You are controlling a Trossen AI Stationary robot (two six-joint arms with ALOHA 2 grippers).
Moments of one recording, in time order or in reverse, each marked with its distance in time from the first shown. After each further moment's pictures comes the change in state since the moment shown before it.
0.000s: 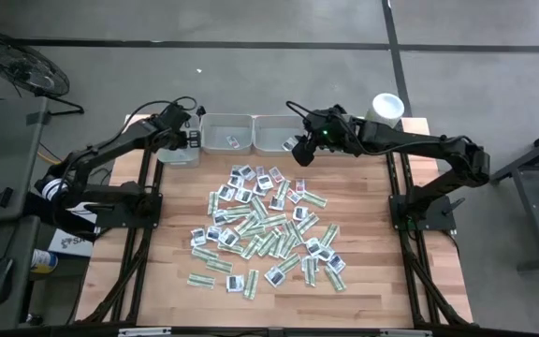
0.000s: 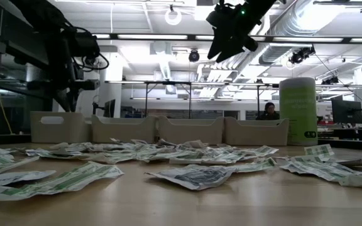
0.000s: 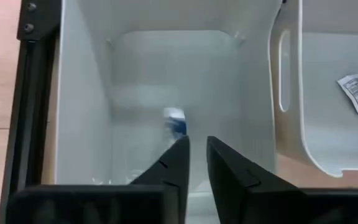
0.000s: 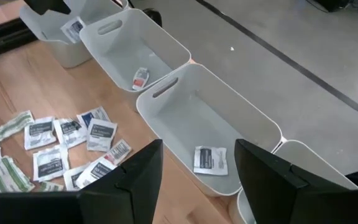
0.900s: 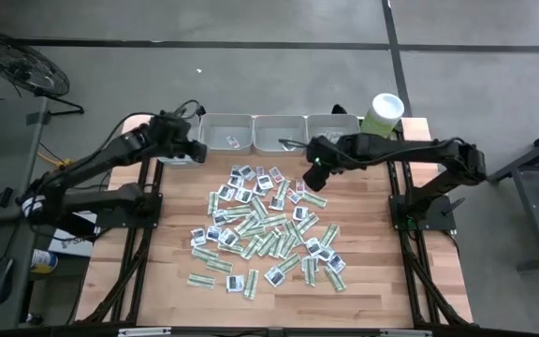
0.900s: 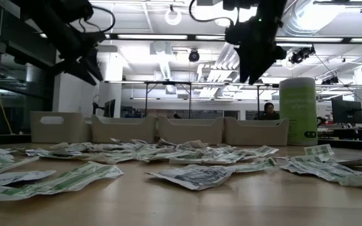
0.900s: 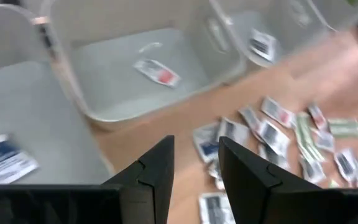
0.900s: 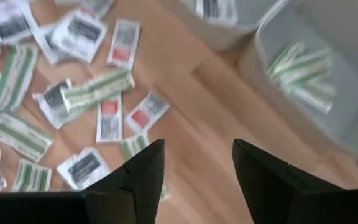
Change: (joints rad) left arm -0.281 -0.279 0.000 0.082 0.270 0.127; right arm 0.130 0.056 0.000 -0.485 -0.054 0.324
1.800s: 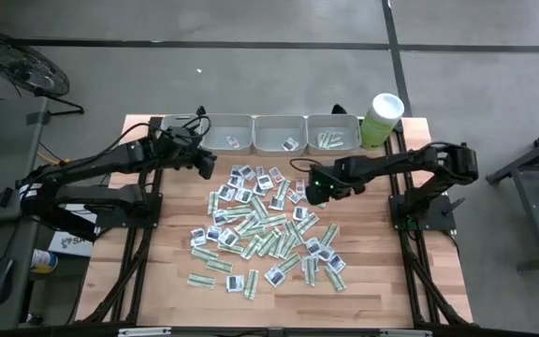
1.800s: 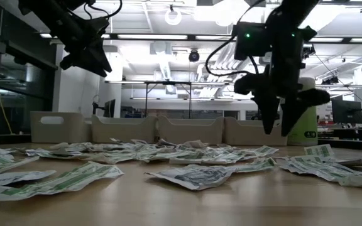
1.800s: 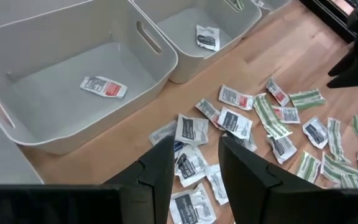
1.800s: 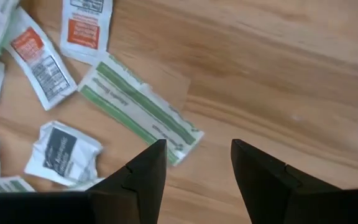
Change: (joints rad) left arm -0.245 0.001 0.000 0.074 -0.120 0.027; right arm 0.026 0.049 -0.373 0.268 -0.242 0.598
